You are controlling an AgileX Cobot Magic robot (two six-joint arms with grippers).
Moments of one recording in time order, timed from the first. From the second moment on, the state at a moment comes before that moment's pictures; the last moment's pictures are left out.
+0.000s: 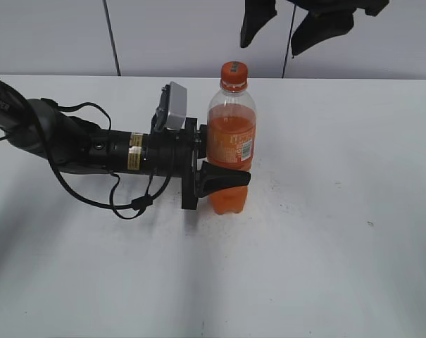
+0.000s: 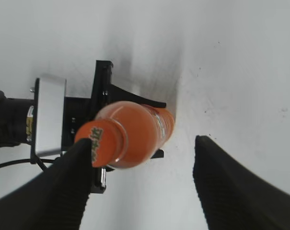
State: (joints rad) left arm -0.35 2.34 -1.27 1.34 -1.21 -0.60; right arm 0.61 1.72 -1.69 -0.02 1.10 0.48
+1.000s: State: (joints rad) left arm -0.35 2.34 -1.28 1.35 -1.21 -0.60; right arm 0.65 1.81 -1.69 0.01 1.05 0.48
